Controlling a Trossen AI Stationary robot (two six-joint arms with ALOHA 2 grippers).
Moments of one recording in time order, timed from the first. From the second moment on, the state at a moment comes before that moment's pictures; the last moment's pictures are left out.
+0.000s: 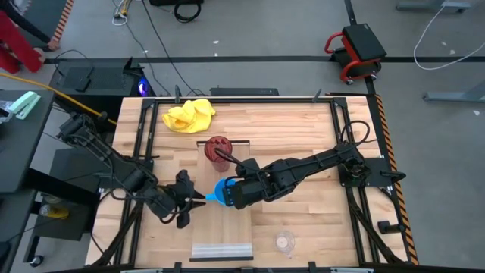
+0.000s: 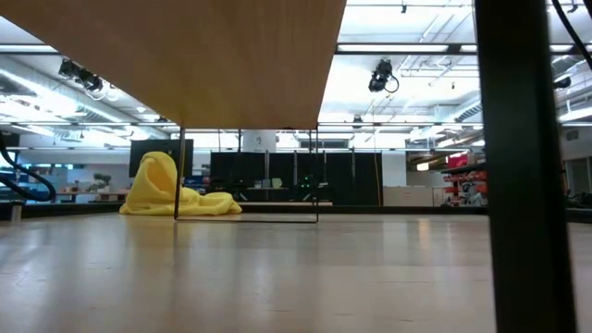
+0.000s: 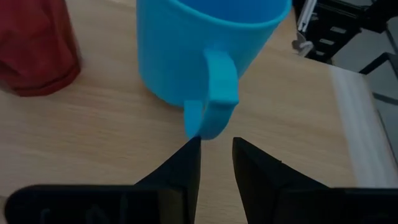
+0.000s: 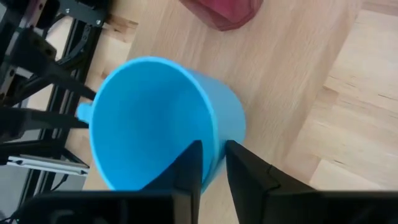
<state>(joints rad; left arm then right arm) -0.66 1.19 0.91 -0.45 -0.53 -0.72 0.37 2.12 2.29 -1.30 0.33 1.52</state>
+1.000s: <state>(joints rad) -0.67 1.15 0.91 -0.57 -0.53 -0.86 0.52 2.05 2.28 -1.58 0.50 1.34</state>
